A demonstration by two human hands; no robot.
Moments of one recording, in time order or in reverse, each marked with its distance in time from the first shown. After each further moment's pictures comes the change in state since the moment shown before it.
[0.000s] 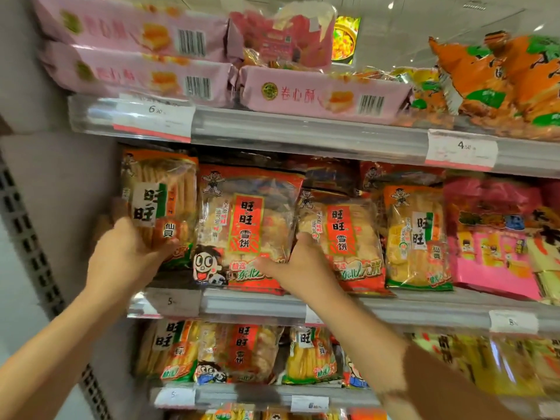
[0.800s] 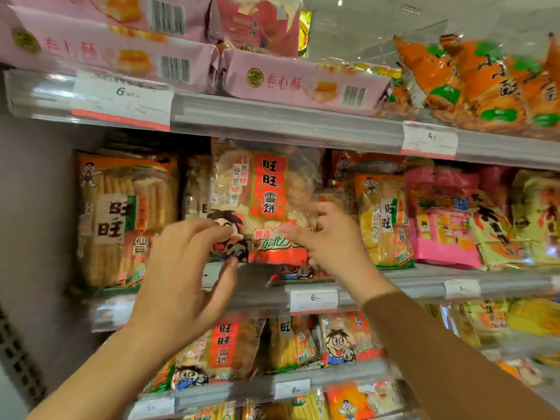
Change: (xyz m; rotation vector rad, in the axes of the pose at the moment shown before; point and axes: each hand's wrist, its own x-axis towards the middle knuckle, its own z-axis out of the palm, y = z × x) left_hand -0.067 0.058 0.008 -0.267 0.089 0.927; right_hand -0.017 0.005 -0.051 0.271 0.279 -0.072
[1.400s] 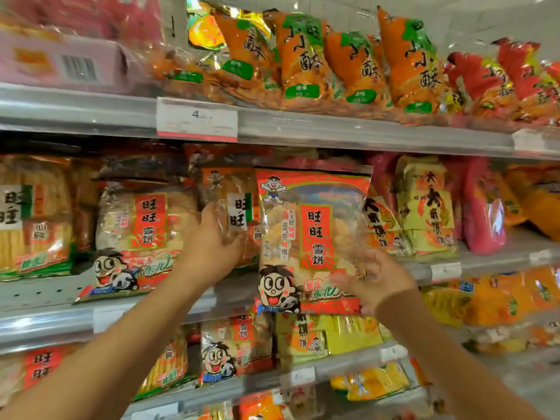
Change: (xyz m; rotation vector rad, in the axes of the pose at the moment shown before) left_hand 0.110 0.172 0.246 -0.231 -0.347 -0.643; right_hand -0.043 0.204 -0.292 0.066 0.091 0.165
